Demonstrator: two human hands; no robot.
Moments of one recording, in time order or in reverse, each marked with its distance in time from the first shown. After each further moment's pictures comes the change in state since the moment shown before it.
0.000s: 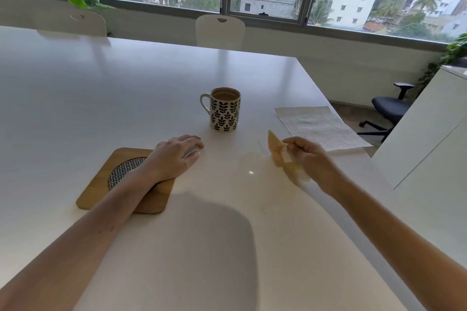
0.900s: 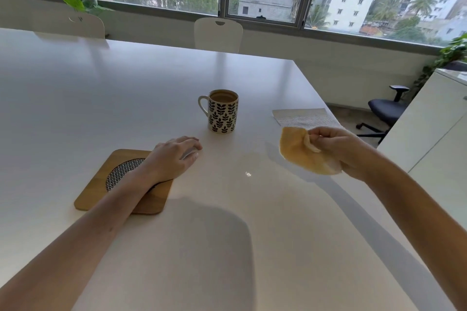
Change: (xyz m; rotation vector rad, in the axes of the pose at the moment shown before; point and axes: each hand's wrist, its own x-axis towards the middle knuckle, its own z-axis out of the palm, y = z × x) left_hand 0.000 -0.001 0.001 0.009 -0.001 0.007; right_hand -0.007 -0.043 -0.052 0.084 -0.098 0.200
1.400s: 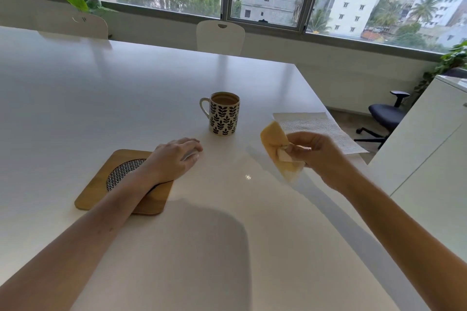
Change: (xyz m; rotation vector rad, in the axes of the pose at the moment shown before) left_hand 0.000 0.001 -0.001 -0.001 0.006 -0.005; right_hand 0.005 0.012 0.037 -0.071 0.000 -0.264
